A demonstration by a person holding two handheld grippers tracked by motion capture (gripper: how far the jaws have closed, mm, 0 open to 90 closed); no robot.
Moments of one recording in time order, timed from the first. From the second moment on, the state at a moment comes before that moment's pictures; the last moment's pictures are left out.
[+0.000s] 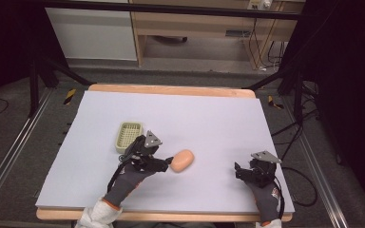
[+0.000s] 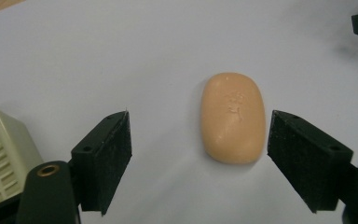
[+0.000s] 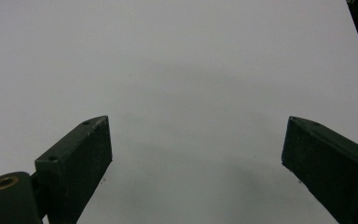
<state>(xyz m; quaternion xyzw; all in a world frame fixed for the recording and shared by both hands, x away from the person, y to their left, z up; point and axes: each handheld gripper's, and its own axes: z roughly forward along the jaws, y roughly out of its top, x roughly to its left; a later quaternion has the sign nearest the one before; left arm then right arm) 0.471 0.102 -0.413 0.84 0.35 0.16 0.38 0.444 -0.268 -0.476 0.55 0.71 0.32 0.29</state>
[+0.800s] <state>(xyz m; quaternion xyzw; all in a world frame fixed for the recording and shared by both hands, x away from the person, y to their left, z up) 0.486 0.065 -0.434 0.87 0.33 0.13 0.35 0.445 -0.267 -0.476 0.56 0.71 0.32 0.29</state>
